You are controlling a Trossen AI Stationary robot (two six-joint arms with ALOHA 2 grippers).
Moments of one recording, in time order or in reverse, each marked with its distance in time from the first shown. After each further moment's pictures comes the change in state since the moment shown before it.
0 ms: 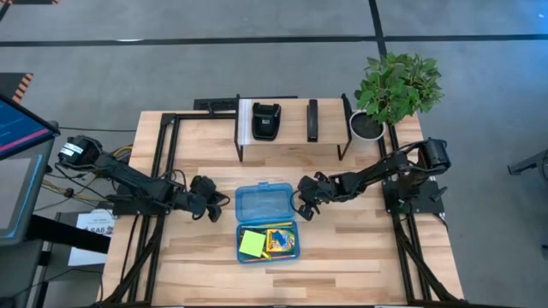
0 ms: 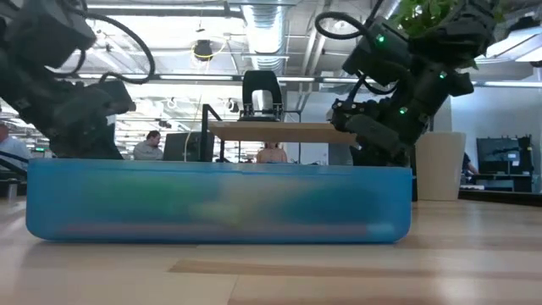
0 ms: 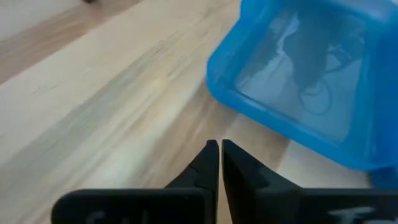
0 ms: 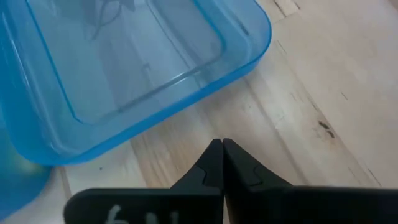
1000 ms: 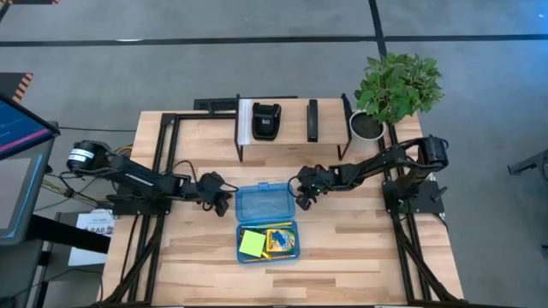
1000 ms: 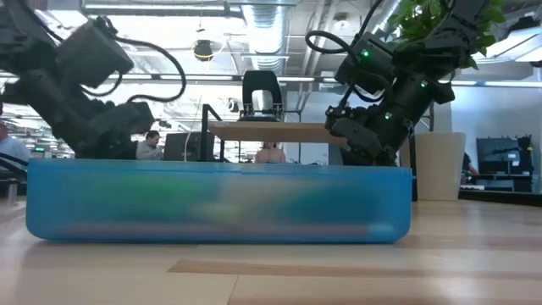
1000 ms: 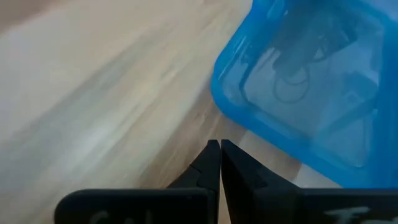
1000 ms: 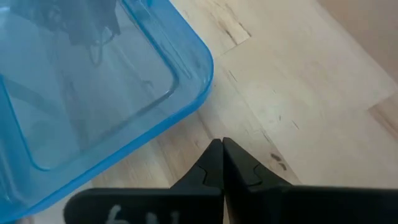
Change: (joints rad) left arm 0.233 0.148 0.002 0.198 0.273 0.101; right arm -0.114 0.004 0.002 0.027 -0.074 -0.016
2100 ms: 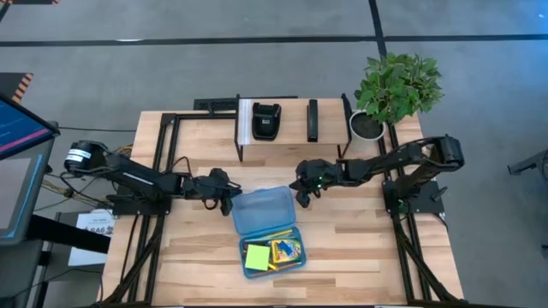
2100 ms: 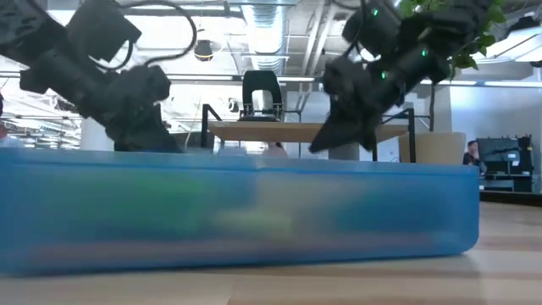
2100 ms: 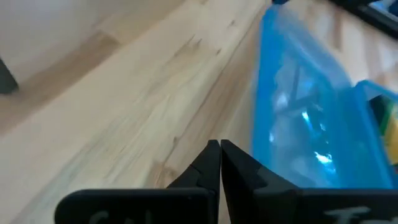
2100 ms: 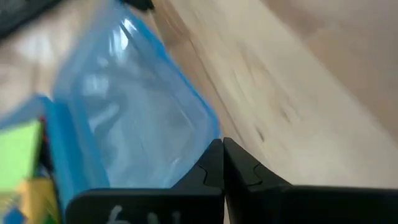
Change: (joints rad) left arm 0.003 0.002 0.066 0.145 -0.013 0.176; right arm -0.002 -0.132 0.006 0.105 -0.103 -0.039
